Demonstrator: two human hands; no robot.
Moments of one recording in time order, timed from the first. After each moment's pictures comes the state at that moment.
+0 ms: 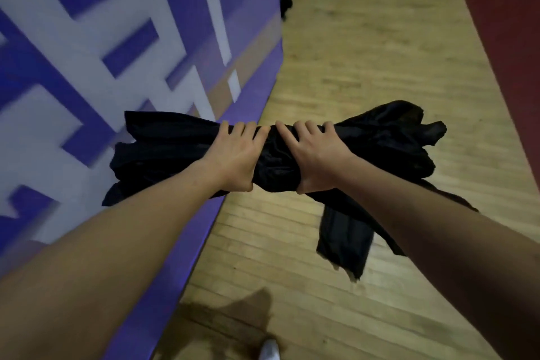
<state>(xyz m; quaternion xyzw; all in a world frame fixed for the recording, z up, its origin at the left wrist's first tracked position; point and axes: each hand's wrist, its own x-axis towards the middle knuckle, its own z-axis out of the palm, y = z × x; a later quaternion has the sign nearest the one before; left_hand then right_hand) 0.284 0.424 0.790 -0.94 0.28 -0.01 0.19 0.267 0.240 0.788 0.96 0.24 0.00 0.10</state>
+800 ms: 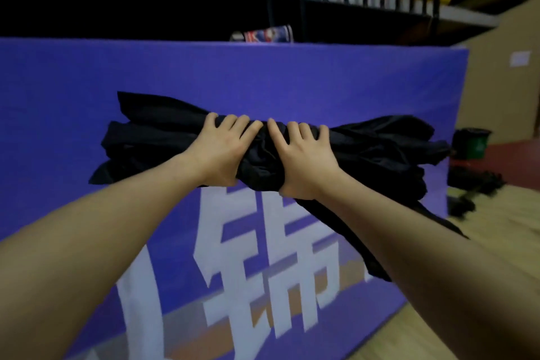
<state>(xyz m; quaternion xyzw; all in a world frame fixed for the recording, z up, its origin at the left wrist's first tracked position) 0.139 0.487 1.192 -0.87 -0.07 -0.25 0.42 0.237 0.327 1.155 0.80 0.44 0.41 -0.03</state>
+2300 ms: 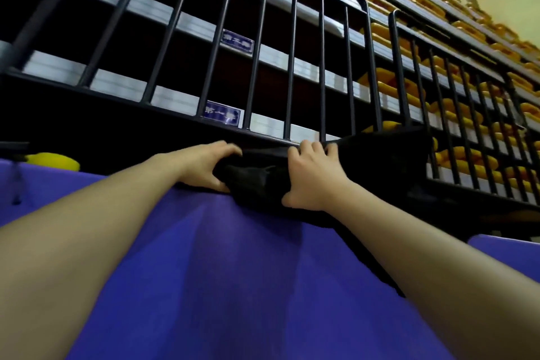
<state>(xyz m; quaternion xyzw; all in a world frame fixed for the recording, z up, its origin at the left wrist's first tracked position) 0.047 0.810 1.460 -0.90 -0.12 -0.40 0.16 0.180 0.609 1.430 0.71 0.44 0.54 -0.05</state>
